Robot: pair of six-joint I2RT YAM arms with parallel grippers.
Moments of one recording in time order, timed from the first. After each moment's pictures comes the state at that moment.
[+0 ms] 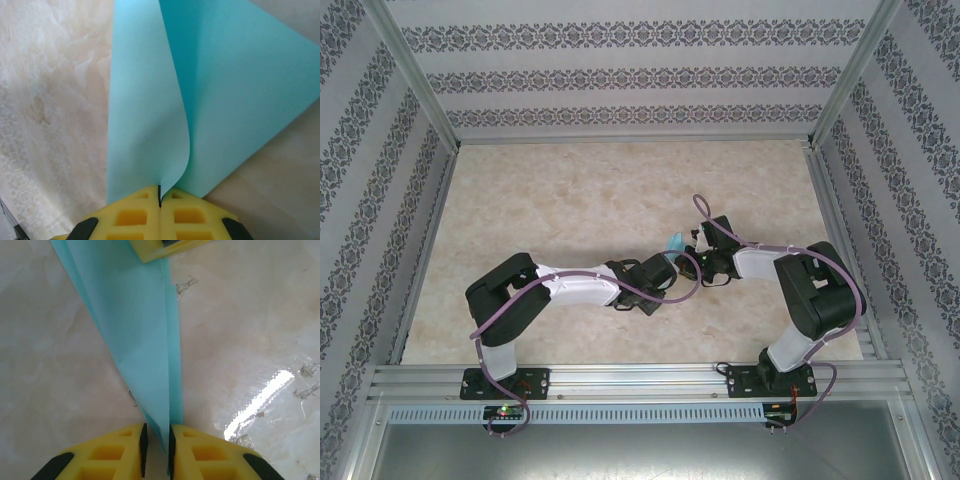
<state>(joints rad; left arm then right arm) -0.99 1.84 1.06 -0.35 -0.13 -0.21 0.36 1.65 0.67 -0.05 -0.53 0.72</state>
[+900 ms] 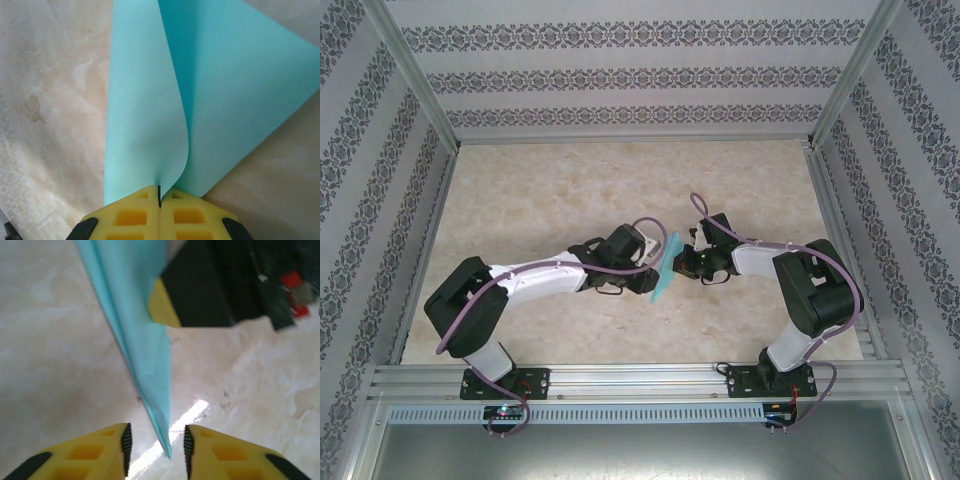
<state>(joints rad) -0.80 1.64 0.96 -0.24 0.20 -0.36 0.36 1.67 0.71 -0.10 -0.52 0.67</state>
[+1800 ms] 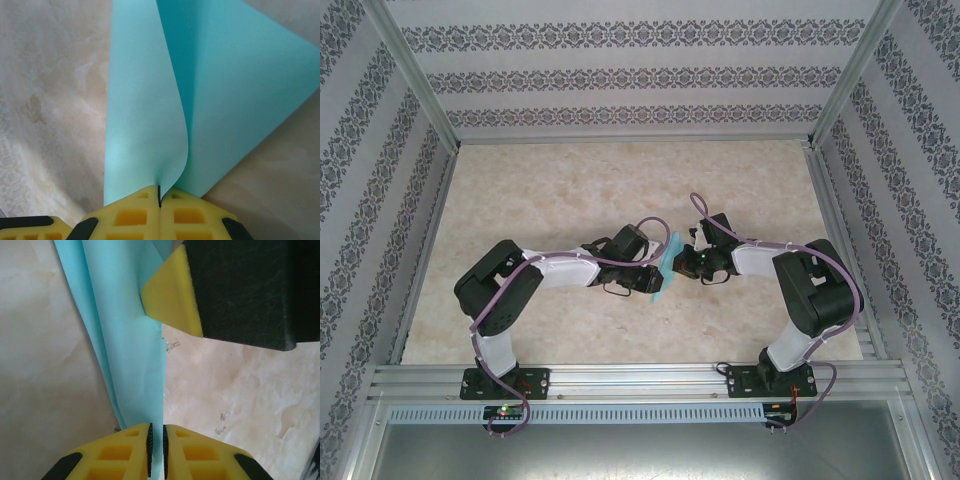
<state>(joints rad) -0.77 1.83 0.98 -0.10 0.39 -0.48 0.36 1.67 0.71 -0.10 -0.52 0.67</state>
